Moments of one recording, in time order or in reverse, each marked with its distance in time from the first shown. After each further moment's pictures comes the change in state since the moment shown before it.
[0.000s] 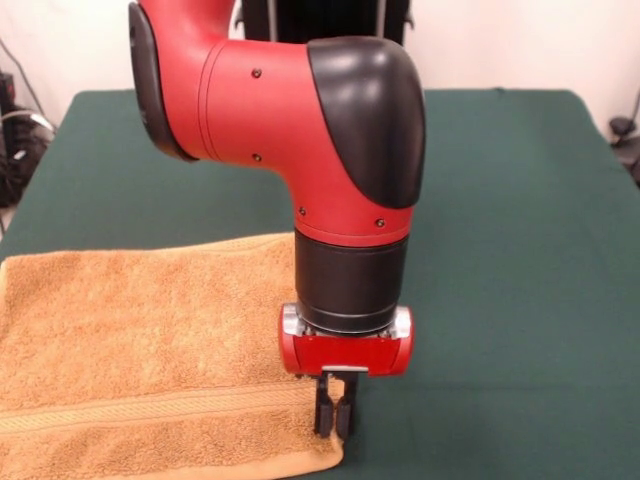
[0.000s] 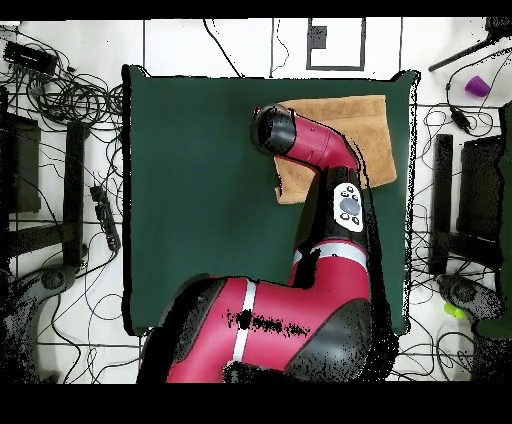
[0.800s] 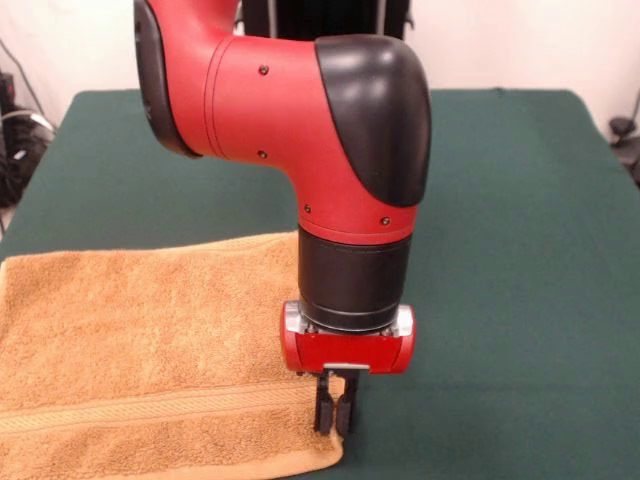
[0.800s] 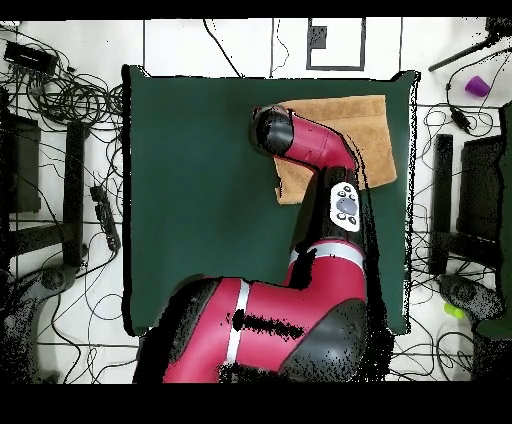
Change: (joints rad) arm 0.012 -0.001 -0.021 0.003 0.009 0.000 0.000
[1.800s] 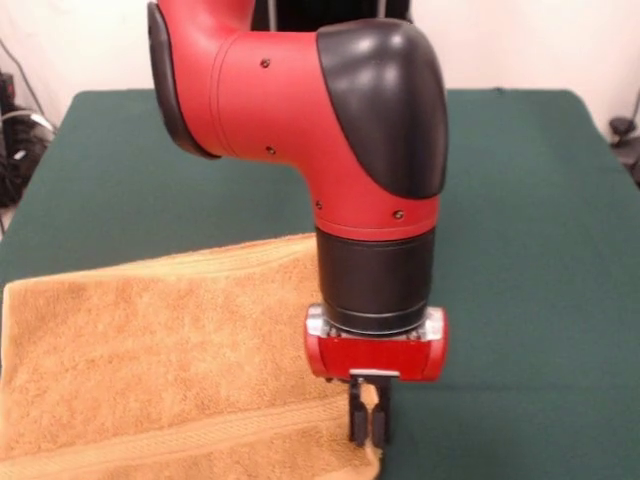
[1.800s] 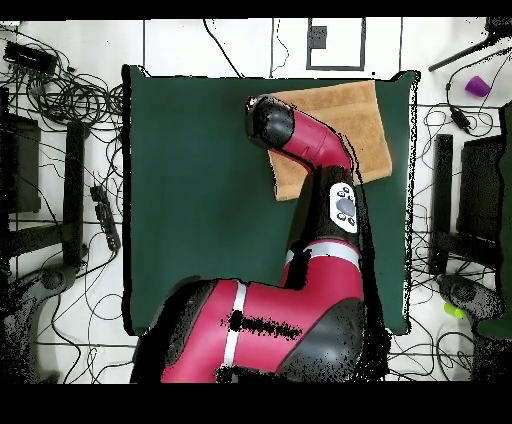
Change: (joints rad) arm 0.013 -0.006 0.019 -0.001 0.153 0.004 0.000
